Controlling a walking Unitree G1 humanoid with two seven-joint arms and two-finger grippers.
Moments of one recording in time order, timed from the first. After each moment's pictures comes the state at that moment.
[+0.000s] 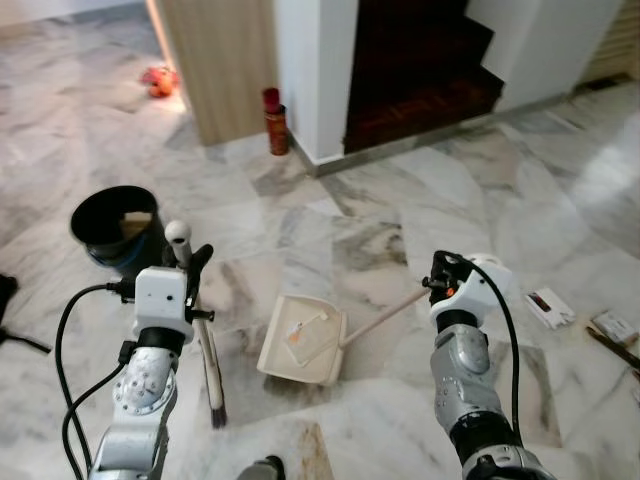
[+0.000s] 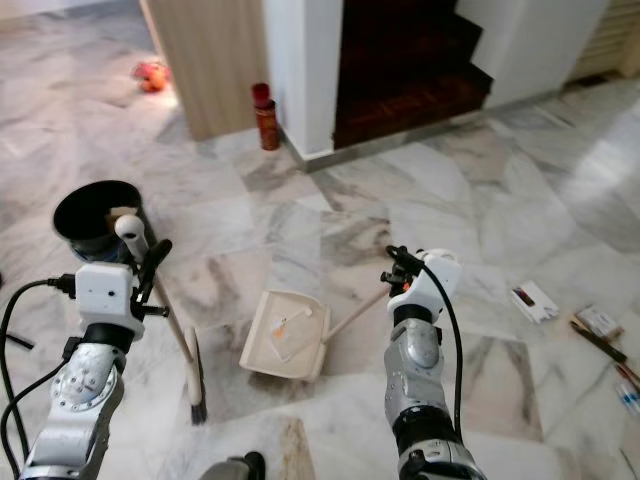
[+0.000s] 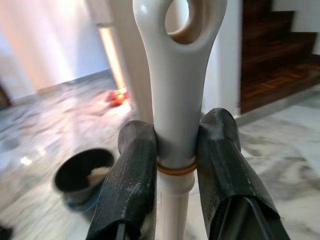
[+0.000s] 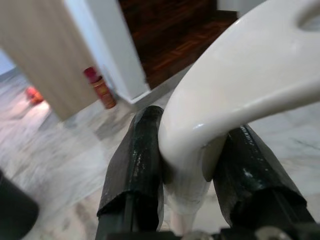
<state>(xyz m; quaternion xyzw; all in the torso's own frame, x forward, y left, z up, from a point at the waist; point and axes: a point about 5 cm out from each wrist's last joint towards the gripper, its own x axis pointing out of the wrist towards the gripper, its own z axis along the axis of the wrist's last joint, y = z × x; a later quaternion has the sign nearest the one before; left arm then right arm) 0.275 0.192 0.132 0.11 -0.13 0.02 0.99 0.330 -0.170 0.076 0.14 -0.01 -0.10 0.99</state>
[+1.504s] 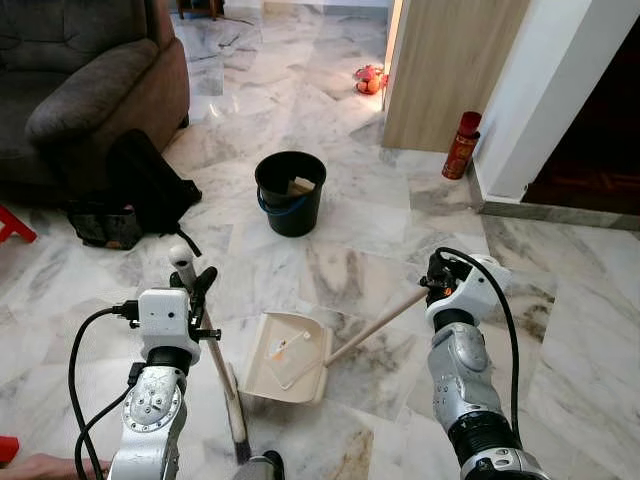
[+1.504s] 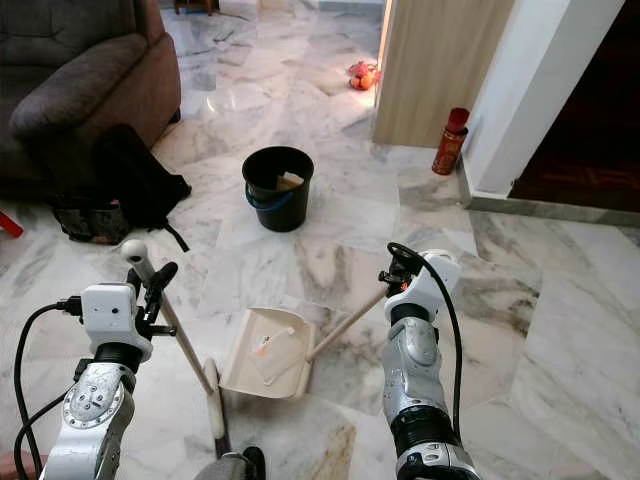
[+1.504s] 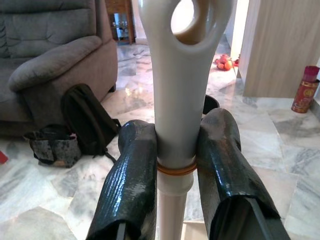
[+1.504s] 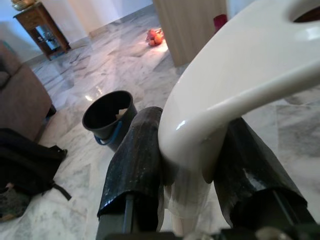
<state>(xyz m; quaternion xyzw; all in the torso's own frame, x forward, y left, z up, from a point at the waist) 0.266 0.191 0.108 0.04 -0.08 0.03 1.00 0.333 -0.159 0.078 0.17 0.01 -0.08 0.98</state>
